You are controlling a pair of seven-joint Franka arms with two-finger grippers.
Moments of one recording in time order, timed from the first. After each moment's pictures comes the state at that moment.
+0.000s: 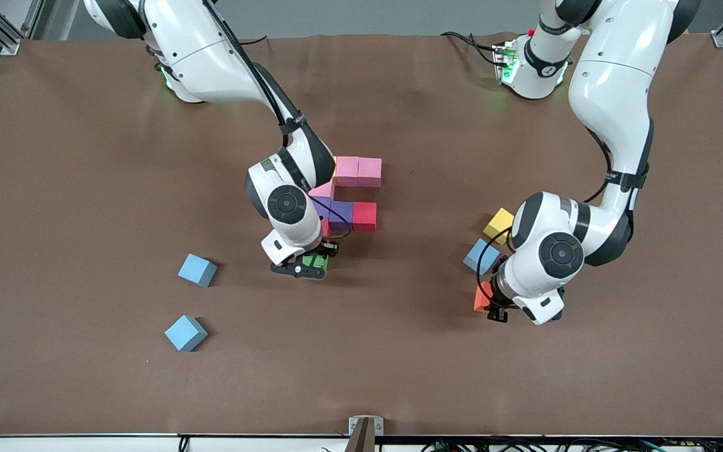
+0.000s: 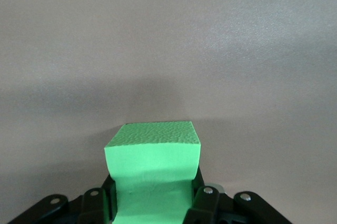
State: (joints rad) left arm -0.24 0.73 -0.10 -1.44 0.04 2.21 -1.70; right arm 0.69 0.74 -0.10 -1.56 0.11 2.28 0.68
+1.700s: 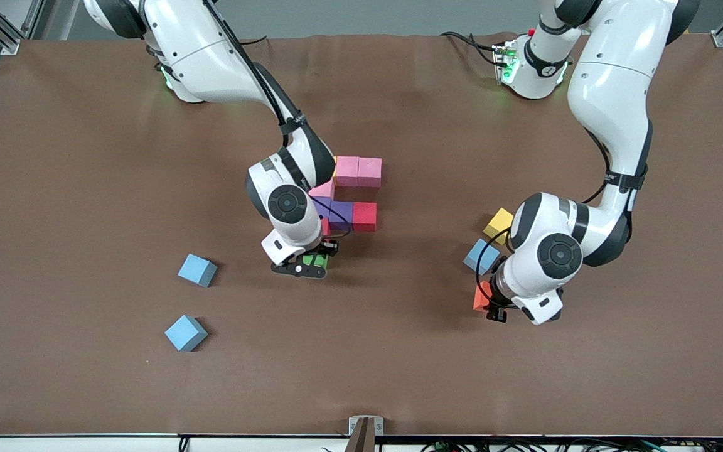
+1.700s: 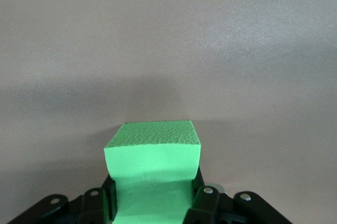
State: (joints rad) left arm -0.24 0.74 -0.10 -1.44 0.04 2.21 -1.70; right arm 0.69 0.74 -0.10 -1.56 0.11 2.27 0.67
